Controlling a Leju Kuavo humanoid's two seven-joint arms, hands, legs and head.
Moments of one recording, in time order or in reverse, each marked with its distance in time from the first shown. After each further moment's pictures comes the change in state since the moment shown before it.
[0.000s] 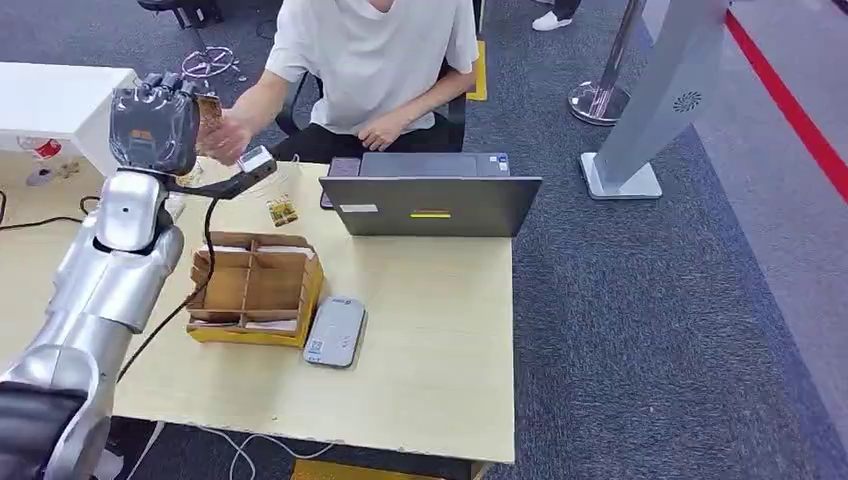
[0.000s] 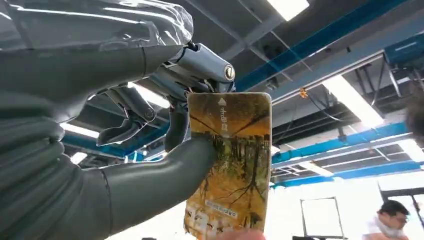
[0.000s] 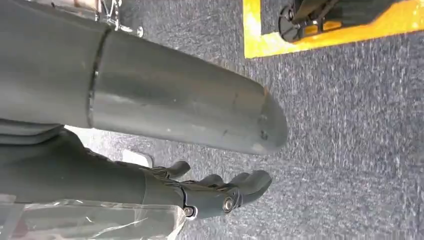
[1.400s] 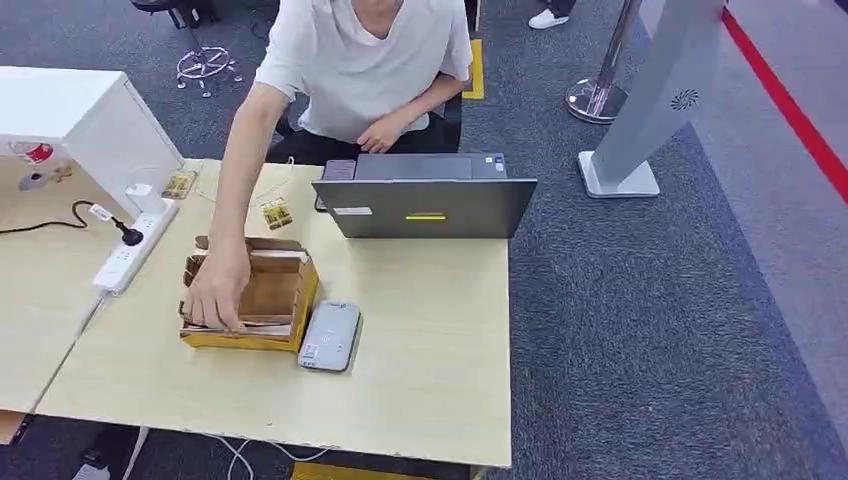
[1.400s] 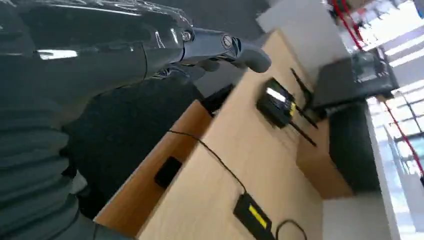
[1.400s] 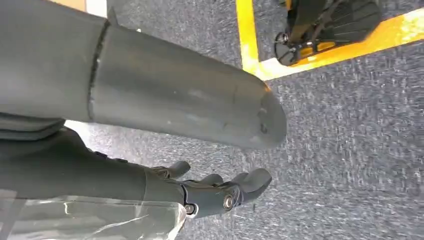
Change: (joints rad) left arm 0.838 0.302 1.596 -0.020 1.444 -0.760 -0.336; right arm 0.008 -0.052 -0.088 0.000 -0.088 0.143 -0.024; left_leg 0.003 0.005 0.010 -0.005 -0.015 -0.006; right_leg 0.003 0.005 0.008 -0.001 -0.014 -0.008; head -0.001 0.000
